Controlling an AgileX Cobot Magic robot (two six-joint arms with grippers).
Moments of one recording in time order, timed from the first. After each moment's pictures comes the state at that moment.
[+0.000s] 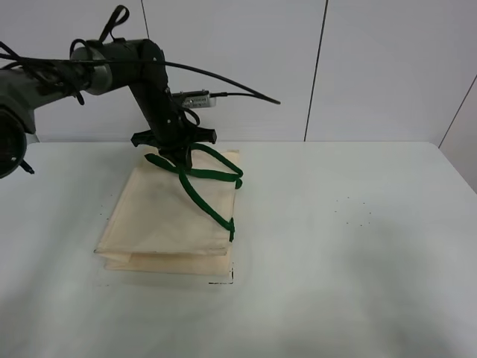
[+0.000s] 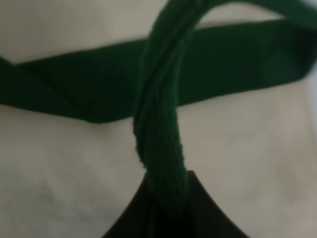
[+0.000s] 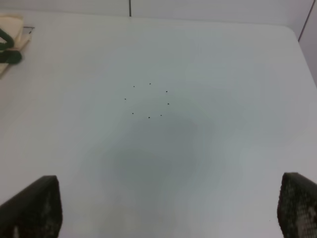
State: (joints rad) left arm -0.35 2.30 -2.02 -0.10 1.08 -0.16; right arm 0.03 0.00 -0.49 0.00 1.03 0.02
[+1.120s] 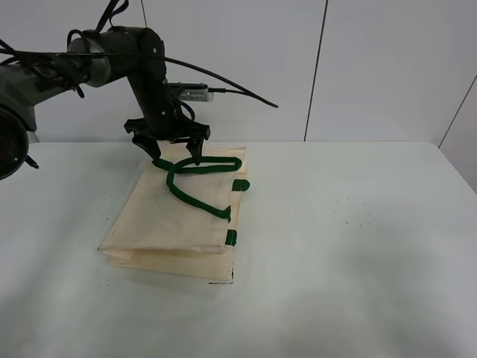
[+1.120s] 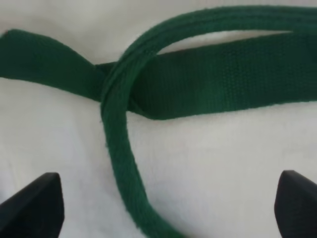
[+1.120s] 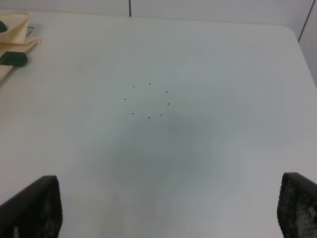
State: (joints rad) left arm -0.35 2.29 -2.10 0.01 1.15 -0.13; right arm 0.03 0.00 -0.49 0.00 1.03 0.02
